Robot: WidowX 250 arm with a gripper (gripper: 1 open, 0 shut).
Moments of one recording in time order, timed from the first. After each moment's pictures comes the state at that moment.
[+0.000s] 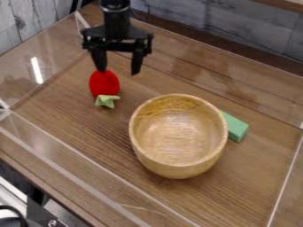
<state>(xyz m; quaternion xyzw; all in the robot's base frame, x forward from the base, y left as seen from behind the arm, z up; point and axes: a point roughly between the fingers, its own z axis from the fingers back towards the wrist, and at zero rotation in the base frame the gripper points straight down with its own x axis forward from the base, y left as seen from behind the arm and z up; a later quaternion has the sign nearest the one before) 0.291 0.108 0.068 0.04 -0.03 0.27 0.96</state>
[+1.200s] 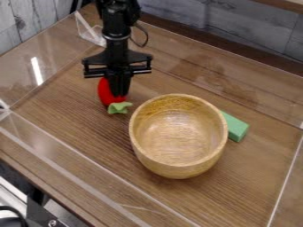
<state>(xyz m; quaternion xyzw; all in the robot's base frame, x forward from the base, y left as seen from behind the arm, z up) 0.284 0.090 0.045 0.02 0.00 0.36 0.93</state>
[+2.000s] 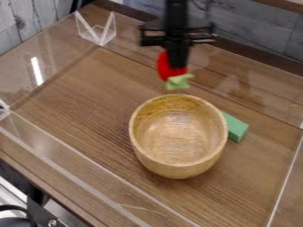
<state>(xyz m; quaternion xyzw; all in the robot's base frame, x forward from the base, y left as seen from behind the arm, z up) 0.329 0.002 0.090 -0.02 -0.02 0.25 0.97</state>
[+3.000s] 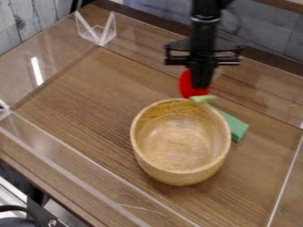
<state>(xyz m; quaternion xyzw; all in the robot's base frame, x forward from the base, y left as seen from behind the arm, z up) 0.326 -0.046 0.079 -0.02 -0.01 0.23 0.97</state>
